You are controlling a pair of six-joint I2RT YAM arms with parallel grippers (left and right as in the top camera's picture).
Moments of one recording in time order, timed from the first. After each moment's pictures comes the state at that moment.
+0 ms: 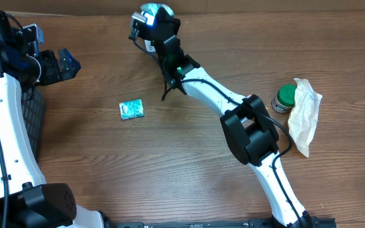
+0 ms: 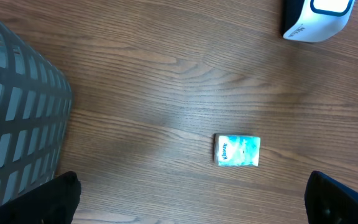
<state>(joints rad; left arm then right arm) 0.31 1.70 1.88 -1.30 0.18 0.00 0.61 2.48 2.02 0.30 0.52 -1.18</state>
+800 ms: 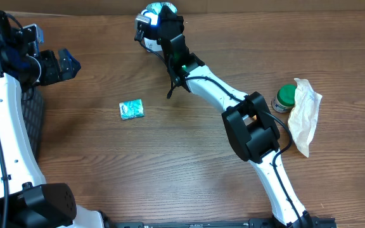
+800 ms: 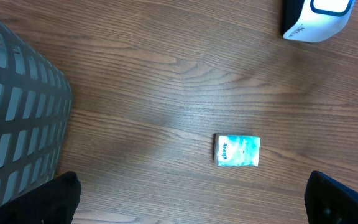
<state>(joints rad) 0.31 1.70 1.88 -1.30 0.18 0.00 0.59 2.50 2.02 0.35 0.46 -1.27</state>
